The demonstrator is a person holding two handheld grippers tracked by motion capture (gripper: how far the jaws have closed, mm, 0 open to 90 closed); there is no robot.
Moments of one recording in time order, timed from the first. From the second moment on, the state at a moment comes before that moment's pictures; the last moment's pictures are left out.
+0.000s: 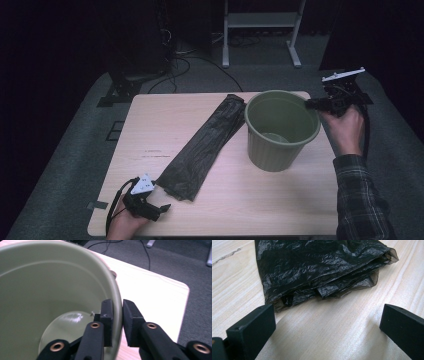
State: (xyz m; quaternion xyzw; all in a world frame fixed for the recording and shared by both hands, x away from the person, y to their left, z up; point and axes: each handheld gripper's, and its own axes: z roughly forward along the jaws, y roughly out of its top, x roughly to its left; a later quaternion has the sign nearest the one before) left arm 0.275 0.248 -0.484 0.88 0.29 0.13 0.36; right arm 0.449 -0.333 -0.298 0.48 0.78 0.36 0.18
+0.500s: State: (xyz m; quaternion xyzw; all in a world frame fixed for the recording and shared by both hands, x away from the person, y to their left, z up) left arm 0.275 0.247 -0.484 0.88 0.29 0.13 0.36; right arm 0.445 -0.289 -0.299 0.43 0.81 0.35 0.19
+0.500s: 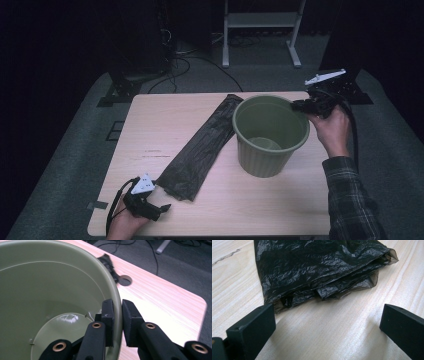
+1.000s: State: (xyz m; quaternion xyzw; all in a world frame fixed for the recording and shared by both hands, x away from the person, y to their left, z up) left arm 0.276 0.247 -0.484 0.88 0.29 0.13 0.37; right arm 0.436 -0.241 -0.300 0.37 0.83 0.37 0.17
